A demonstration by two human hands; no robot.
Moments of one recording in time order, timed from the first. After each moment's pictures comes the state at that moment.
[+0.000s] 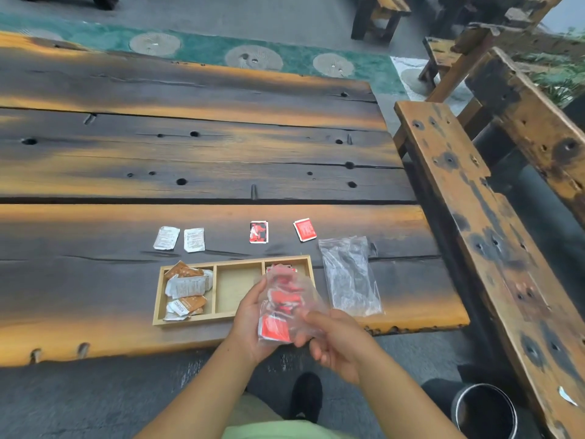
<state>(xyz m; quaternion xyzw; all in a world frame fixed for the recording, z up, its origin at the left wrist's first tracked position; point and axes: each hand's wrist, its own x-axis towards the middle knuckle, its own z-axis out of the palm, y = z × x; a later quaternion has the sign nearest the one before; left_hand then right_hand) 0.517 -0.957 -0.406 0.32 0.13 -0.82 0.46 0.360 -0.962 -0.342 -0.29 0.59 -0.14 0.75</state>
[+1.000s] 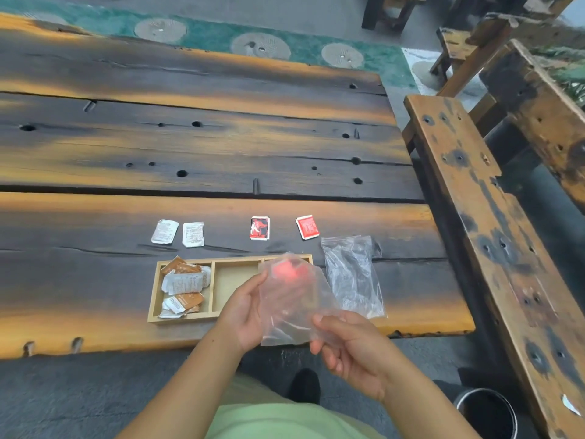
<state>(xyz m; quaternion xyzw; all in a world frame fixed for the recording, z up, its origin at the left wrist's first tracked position) 0.534 -0.970 -0.405 0.38 0.07 -0.79 0.47 0.341 -0.964 -0.331 -0.23 0.55 -0.16 0.79</state>
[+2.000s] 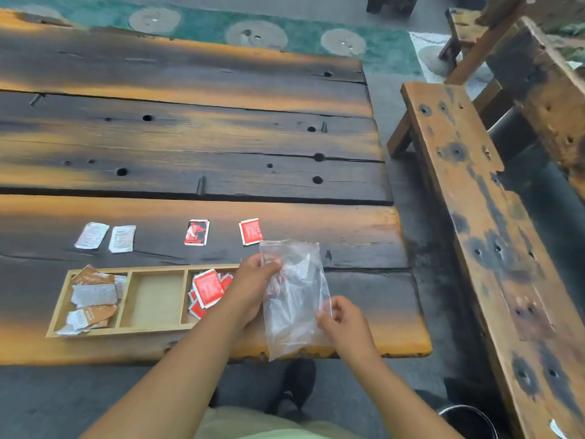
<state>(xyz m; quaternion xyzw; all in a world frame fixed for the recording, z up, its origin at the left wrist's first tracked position) 0.386 -1.087 -0.426 0.65 -0.17 -0.61 0.42 0.186 -1.060 -0.449 -0.53 0.66 -0.15 0.51</state>
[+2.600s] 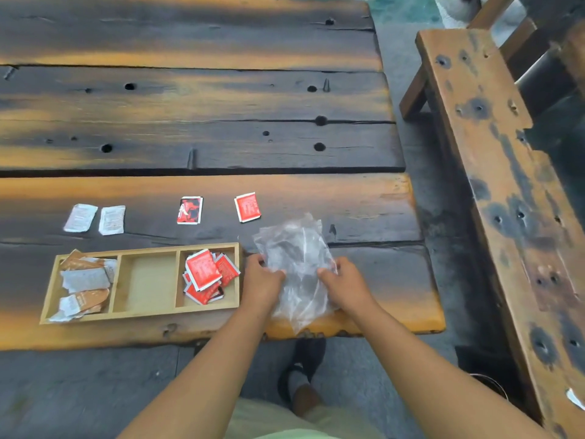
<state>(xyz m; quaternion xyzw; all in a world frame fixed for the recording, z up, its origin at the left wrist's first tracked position) 0.353 -1.072 -0.485 0.78 -0.16 -0.50 0.35 0.192 -1.109 -0.496 -0.53 0.69 -0.06 0.49</state>
